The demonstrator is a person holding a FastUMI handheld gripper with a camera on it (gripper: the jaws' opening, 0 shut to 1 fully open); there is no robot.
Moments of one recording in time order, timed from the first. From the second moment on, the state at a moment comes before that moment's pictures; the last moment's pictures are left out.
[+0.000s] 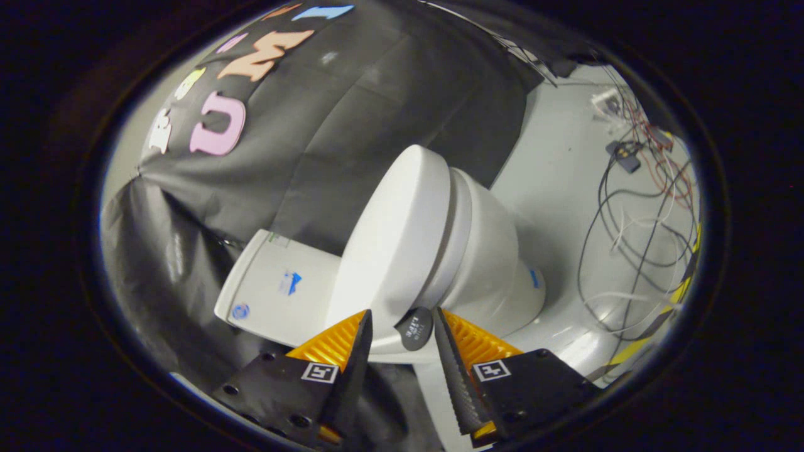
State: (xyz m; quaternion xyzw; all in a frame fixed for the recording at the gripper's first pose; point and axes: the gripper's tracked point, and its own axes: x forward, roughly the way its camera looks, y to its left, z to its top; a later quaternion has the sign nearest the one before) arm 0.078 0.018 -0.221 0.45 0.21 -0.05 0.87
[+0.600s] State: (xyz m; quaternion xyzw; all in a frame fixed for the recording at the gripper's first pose) arm 0.103 0.030 -0.247 0.56 0.17 -0.07 0.81
